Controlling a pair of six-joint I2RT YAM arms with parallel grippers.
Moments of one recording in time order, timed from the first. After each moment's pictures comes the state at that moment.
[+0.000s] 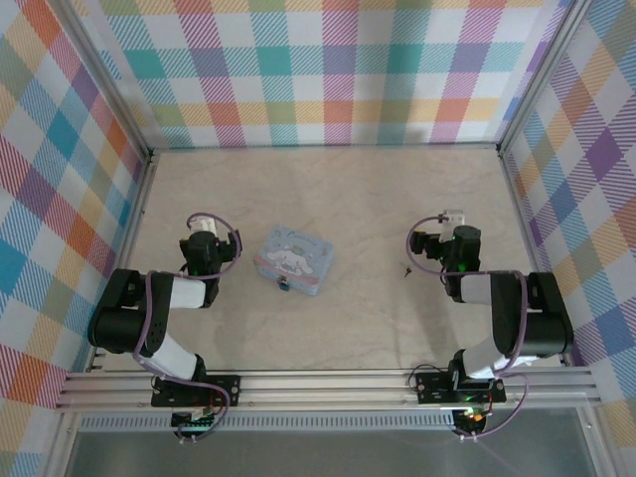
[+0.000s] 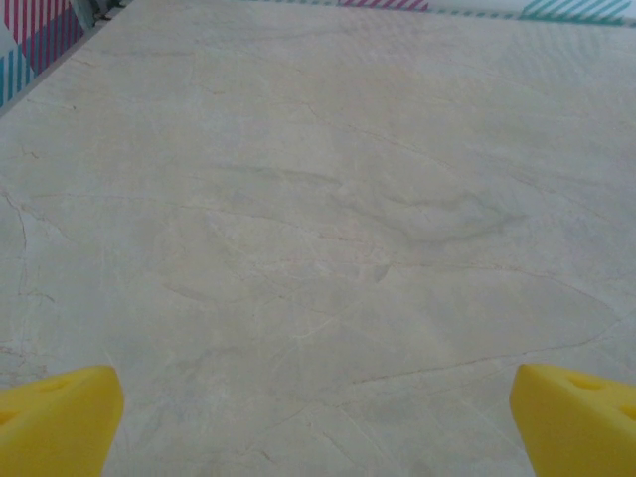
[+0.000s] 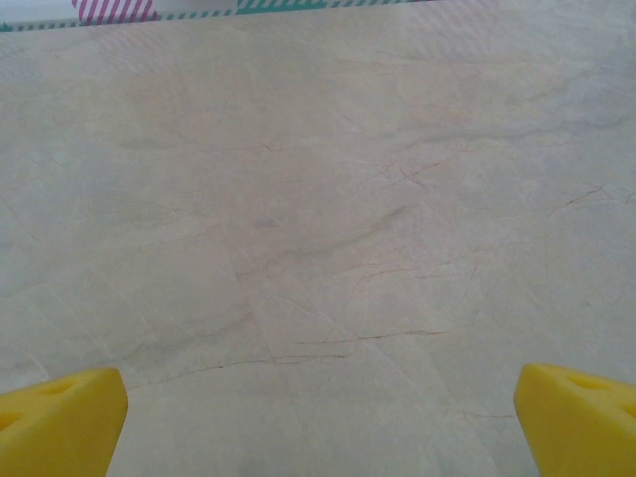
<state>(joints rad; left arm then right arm) -0.10 1.55 0.42 0.68 -0.28 -0.13 0.01 1.48 0.43 0.61 -0.09 0.04</state>
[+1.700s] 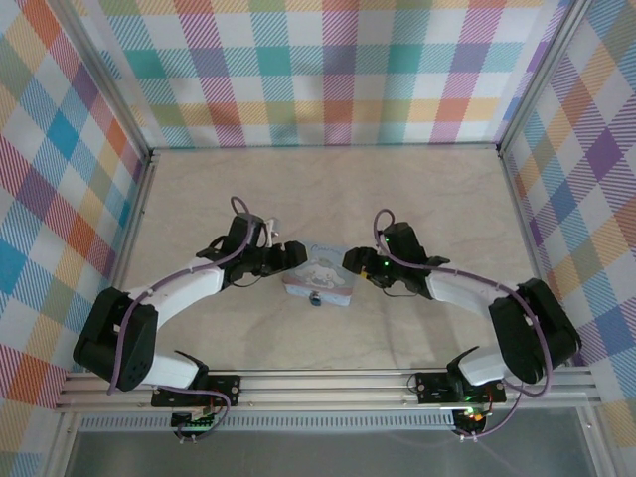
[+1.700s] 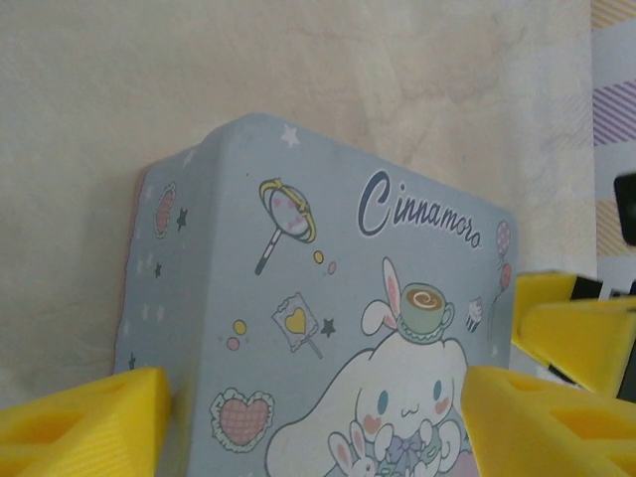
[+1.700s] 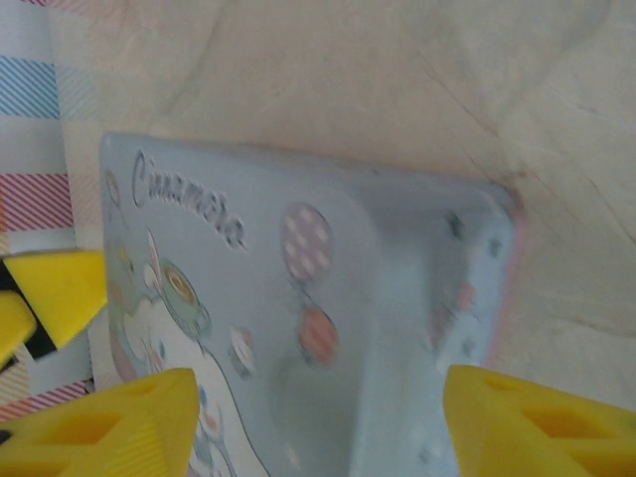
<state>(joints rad) -0.47 1.39 0.75 -0.16 0.40 -0.70 0.54 1.43 0.66 0.00 -0.41 0.90</state>
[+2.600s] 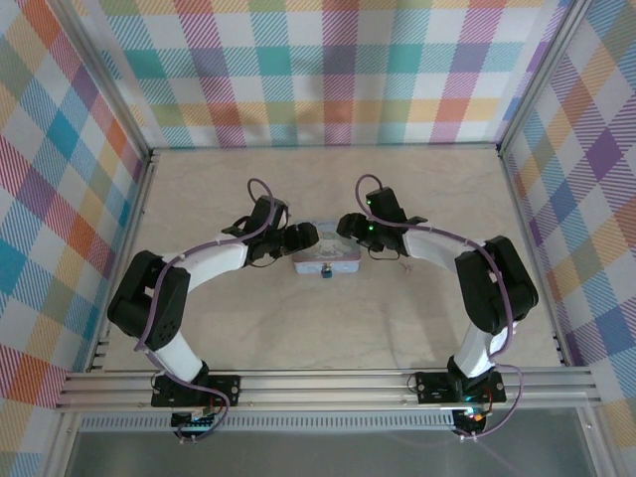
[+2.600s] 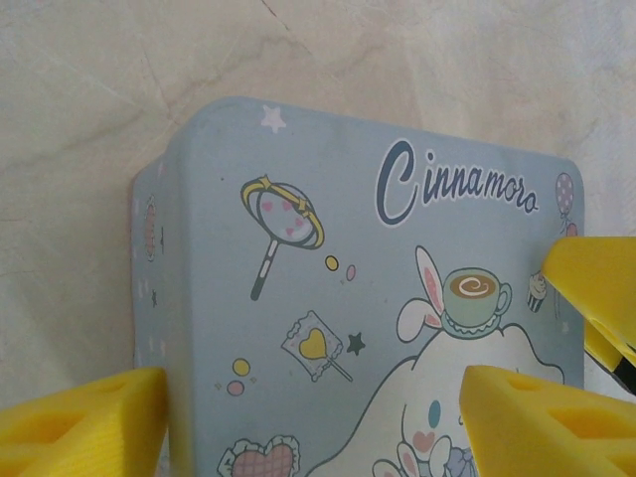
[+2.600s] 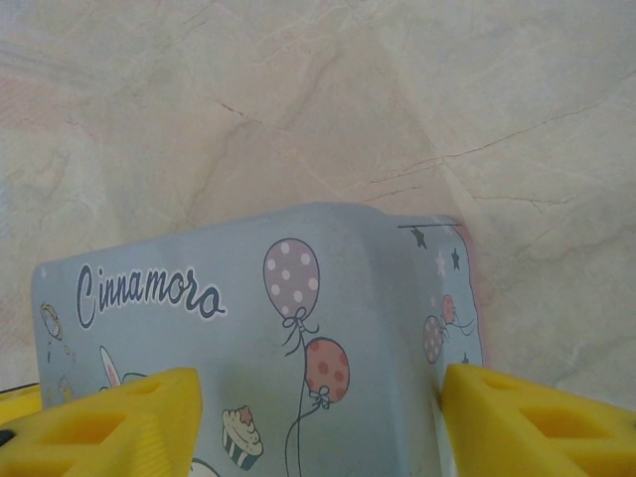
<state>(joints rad) -0.50 1.66 0.98 -0.14 0.23 -0.73 0.50 1.74 1.05 -0.15 -0.22 0.80</state>
